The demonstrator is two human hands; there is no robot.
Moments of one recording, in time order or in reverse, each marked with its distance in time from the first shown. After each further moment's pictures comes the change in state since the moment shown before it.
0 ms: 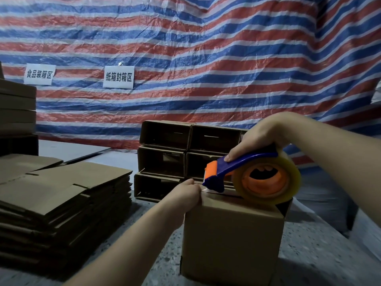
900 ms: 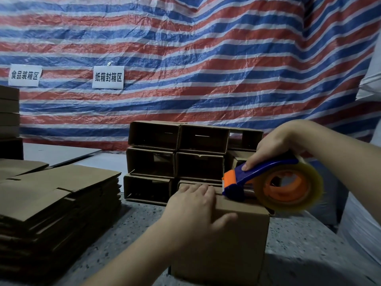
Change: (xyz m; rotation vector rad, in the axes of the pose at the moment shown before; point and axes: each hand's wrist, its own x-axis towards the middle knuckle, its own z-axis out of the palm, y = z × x) left_hand -0.037 -0.003 0.031 1.310 0.029 0.627; right_hand -0.001 0.062 0.000 -0.103 -0.062 0.116
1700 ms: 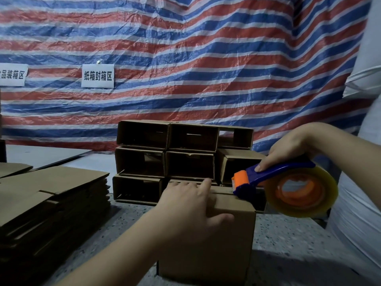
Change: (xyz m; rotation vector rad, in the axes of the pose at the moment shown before) left_hand 0.012 0.006 -0.007 0.102 -0.008 0.058; right_hand 0.003 0.062 0.007 0.115 -0.046 0.033
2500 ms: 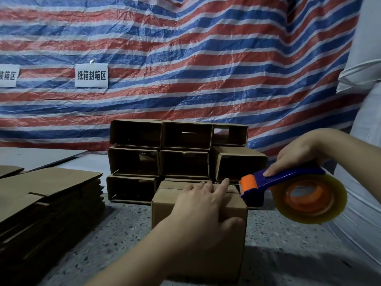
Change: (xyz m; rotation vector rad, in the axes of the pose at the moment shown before) left_hand 0.014 0.035 0.017 -0.073 0.022 0.063; right_hand 0.004 0.037 0.014 0.066 -0.060 0.003
